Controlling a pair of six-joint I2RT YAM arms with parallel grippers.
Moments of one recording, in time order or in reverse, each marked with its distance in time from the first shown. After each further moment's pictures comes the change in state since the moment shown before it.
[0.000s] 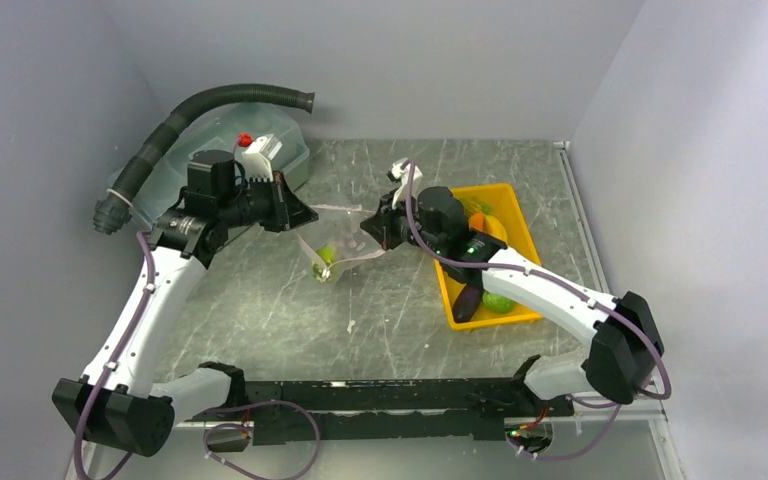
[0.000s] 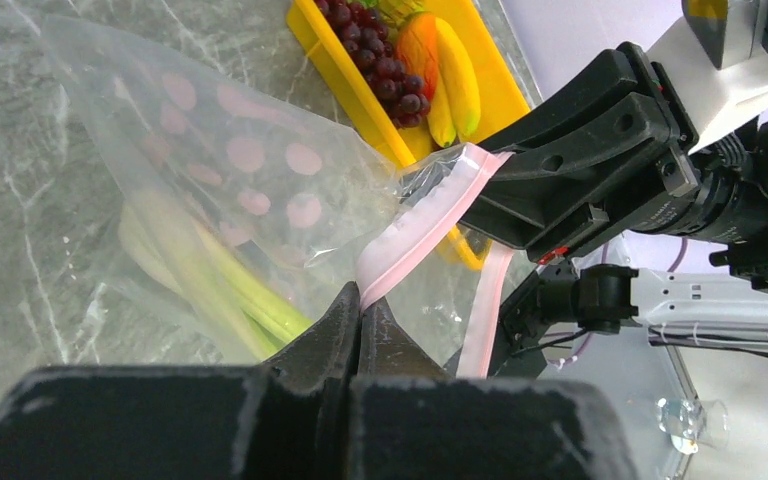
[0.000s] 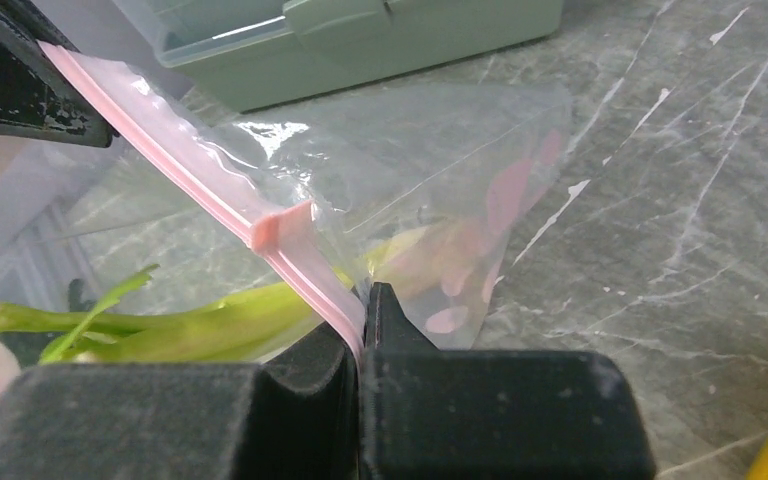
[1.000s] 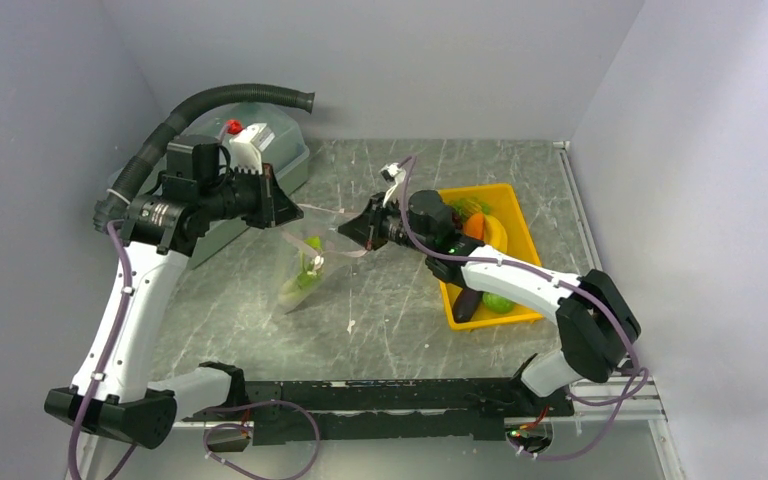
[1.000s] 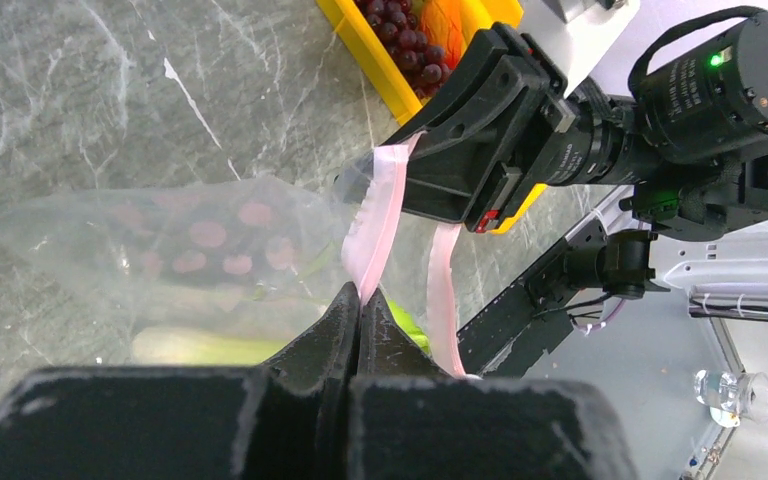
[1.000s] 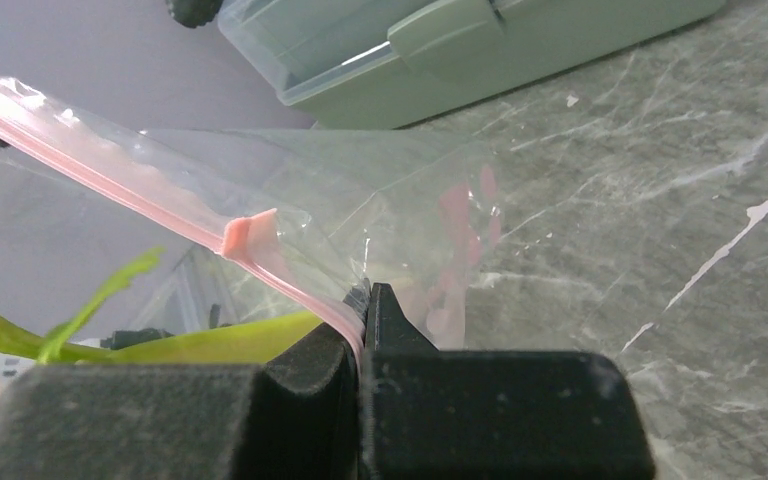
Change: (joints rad) left arm 0.008 0.029 0.270 -0.331 -0.031 0.138; right arm -0.010 0.127 -0.068 0.314 -0.172 0.275
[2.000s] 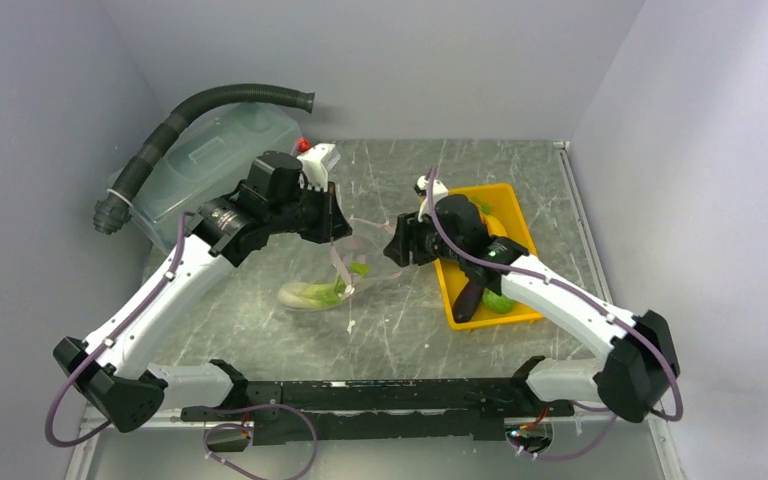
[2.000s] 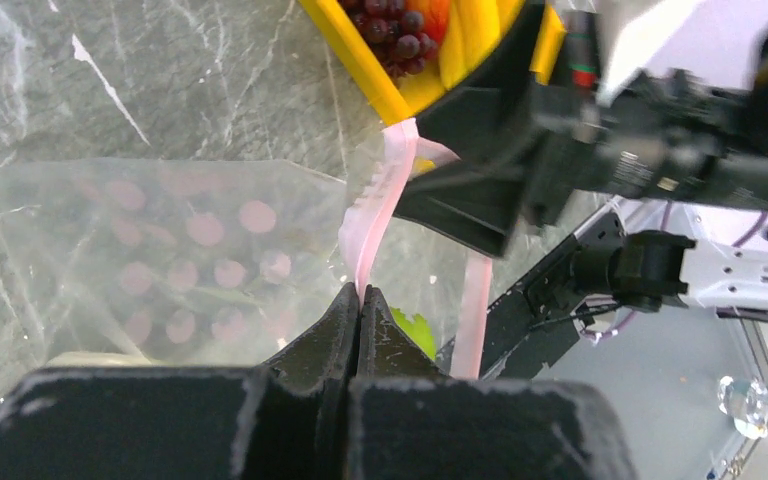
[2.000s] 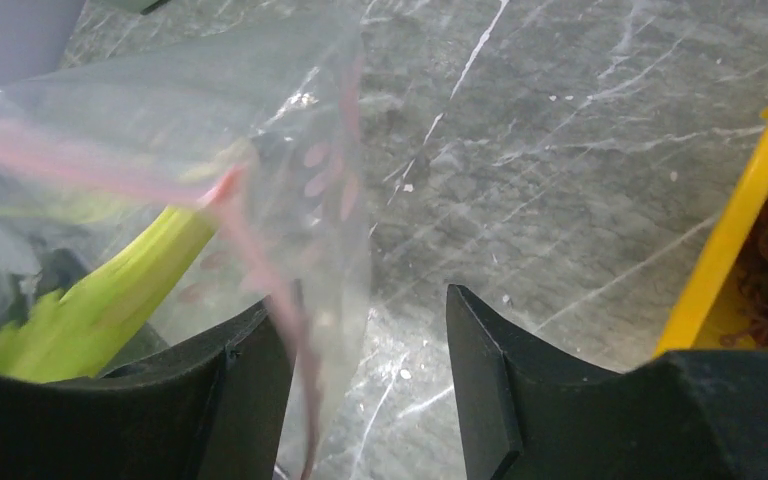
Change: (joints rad) left arm -0.396 0.081 -0.082 0.162 -0.311 -0.167; right arm -0.081 -0.216 -0.028 -0.566 0.146 -0.154
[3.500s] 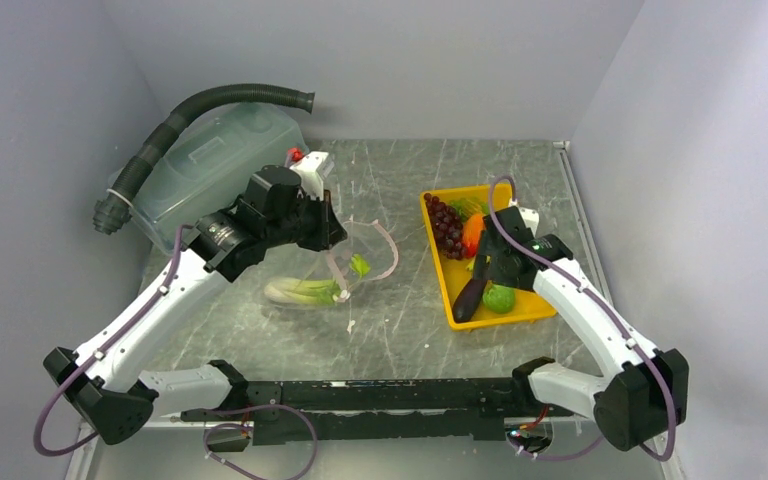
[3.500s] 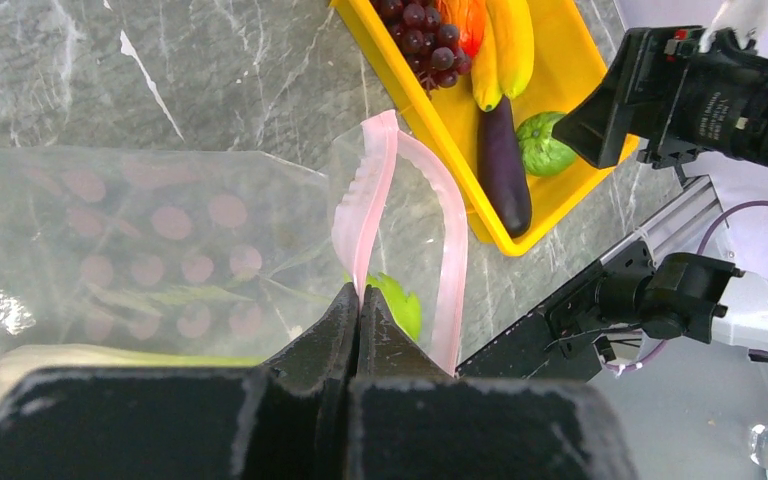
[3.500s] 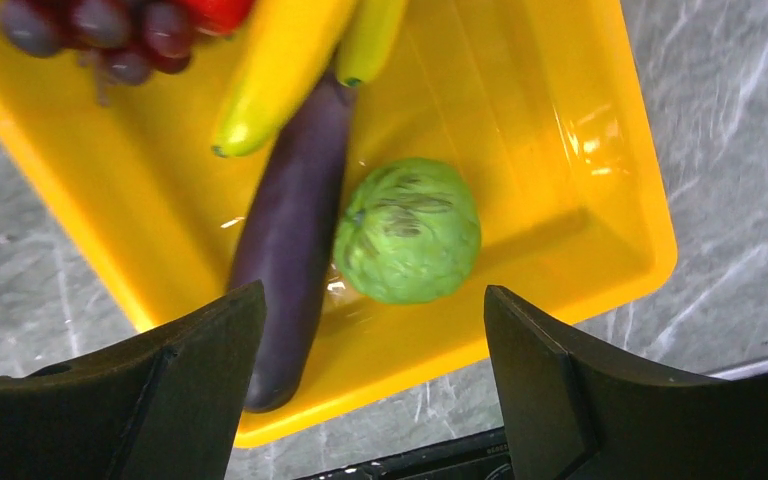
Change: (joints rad) left arm -0.051 -0.064 -0.097 0.056 -0.145 -0.056; right arm -0.304 -0.158 -0.010 -0.717 0.494 0.146
